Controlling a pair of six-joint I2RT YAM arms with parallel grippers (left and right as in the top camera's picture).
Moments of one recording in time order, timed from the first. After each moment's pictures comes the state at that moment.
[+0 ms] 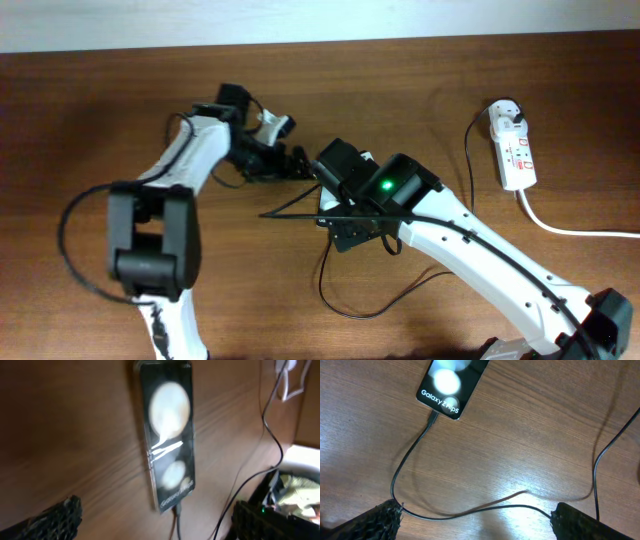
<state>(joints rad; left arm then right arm) -0.16 2.10 1.56 -0.96 0.72 0.11 0.76 1.61 1.52 -1.34 0.19 0.42</state>
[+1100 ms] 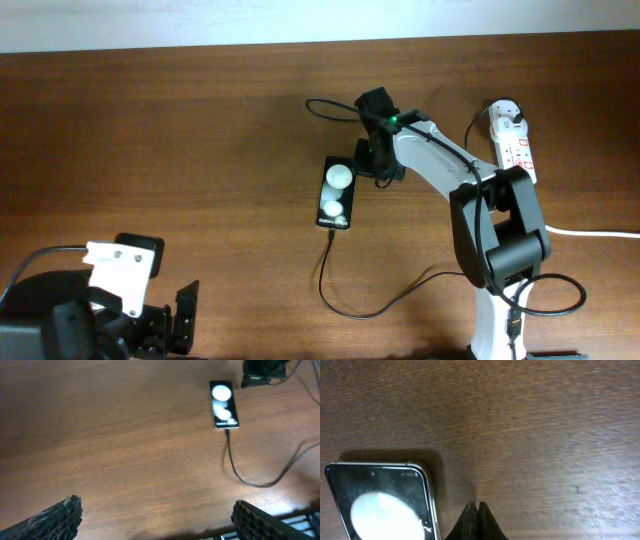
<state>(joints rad) -0.11 0.81 1.58 -1.61 0.05 0.11 0.36 2.12 1.52 -0.75 -0.03 0.60</state>
